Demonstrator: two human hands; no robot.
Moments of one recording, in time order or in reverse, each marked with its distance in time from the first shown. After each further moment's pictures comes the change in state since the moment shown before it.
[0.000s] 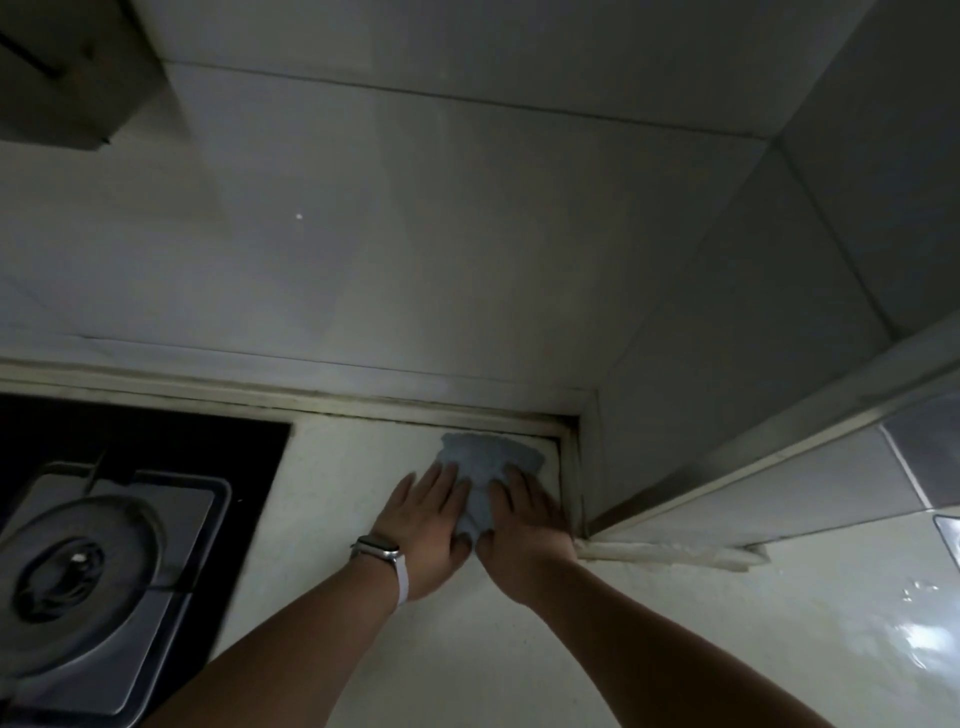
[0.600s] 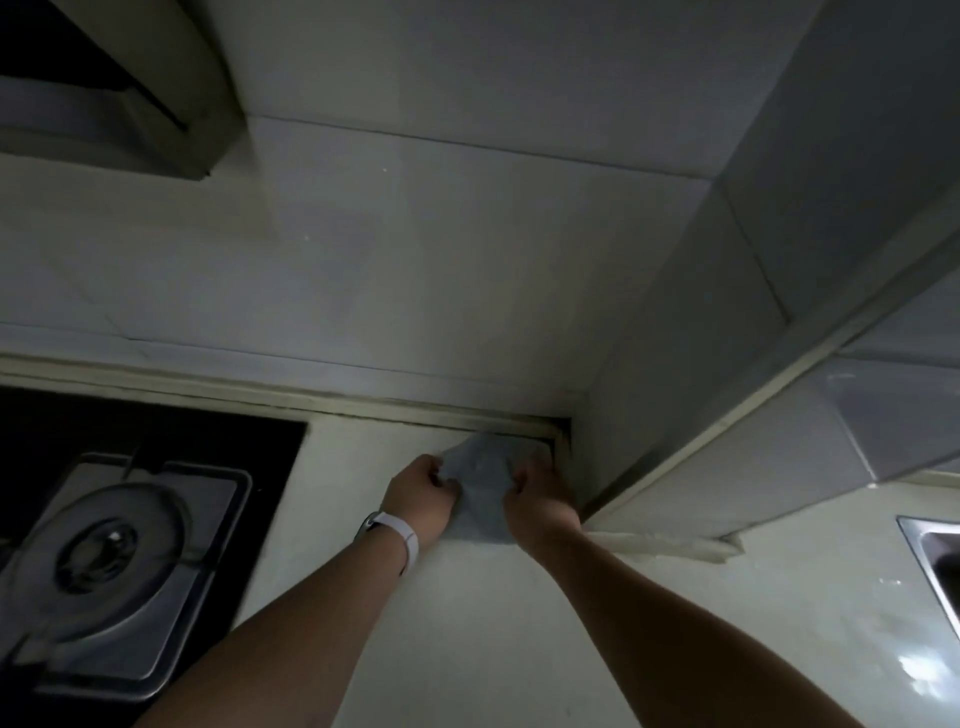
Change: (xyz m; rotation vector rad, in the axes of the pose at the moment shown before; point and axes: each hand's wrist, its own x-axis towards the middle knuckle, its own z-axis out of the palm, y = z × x) left_hand -0.004 0.017 -0.053 -0.909 0.172 -0.581; right_hand -0.011 -0.005 -0.057 0.555 0.064 0.336
